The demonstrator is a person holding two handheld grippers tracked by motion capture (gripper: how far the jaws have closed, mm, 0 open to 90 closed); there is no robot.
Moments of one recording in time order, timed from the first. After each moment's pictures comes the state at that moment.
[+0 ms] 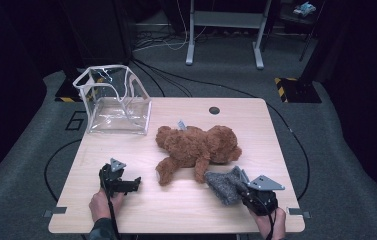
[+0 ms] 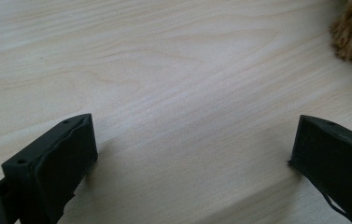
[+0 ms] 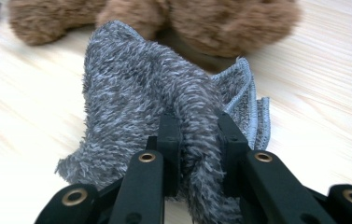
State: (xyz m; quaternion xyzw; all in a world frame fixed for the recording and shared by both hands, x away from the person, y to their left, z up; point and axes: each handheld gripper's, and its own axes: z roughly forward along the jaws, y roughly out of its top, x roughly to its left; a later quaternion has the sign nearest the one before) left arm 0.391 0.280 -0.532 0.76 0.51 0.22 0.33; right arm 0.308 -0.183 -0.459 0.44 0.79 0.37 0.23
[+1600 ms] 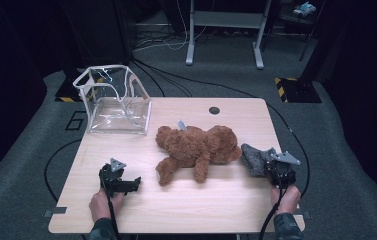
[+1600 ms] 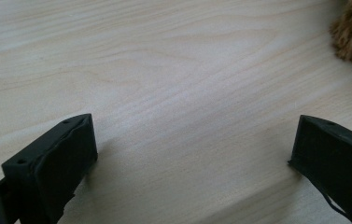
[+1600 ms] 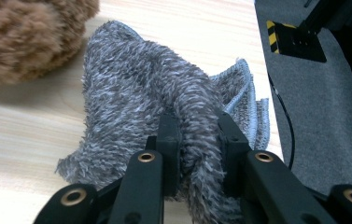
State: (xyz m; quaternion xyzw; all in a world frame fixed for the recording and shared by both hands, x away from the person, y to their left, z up) left arm 0.391 0.280 -0.532 0.76 0.52 0.22 0.32; right arm 0.384 -0.241 -0.467 0.58 0.69 0.28 0.33
